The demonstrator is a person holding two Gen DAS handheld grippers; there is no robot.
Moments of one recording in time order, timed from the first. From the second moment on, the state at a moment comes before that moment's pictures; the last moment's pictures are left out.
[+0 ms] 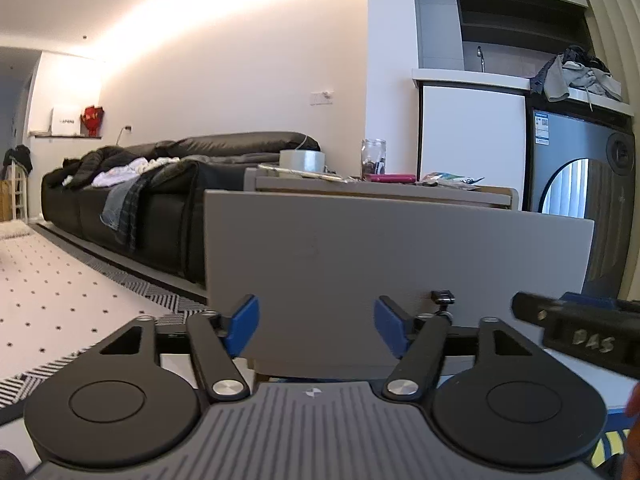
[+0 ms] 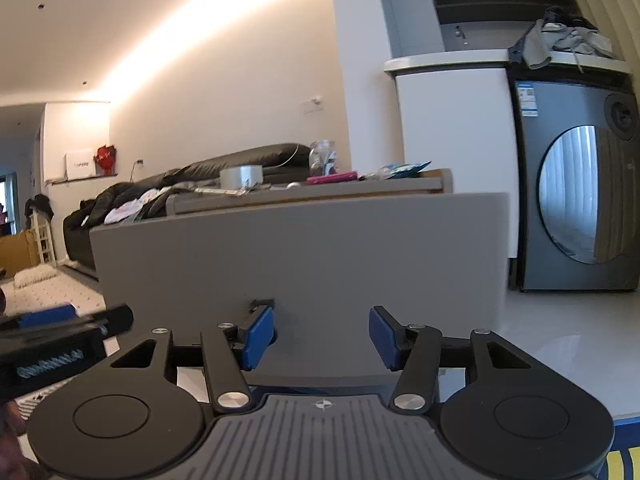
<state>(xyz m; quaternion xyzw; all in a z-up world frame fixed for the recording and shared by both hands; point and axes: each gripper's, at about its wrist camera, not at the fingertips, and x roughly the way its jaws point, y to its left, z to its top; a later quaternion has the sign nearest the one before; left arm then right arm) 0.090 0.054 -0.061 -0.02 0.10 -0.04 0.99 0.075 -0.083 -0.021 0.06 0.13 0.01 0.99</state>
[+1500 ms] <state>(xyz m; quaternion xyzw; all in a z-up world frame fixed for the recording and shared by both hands) 0.069 0.096 -0.088 -0.07 0.12 0.00 0.99 0.116 -0.026 -0.039 0.02 0.11 -0.01 0.99</state>
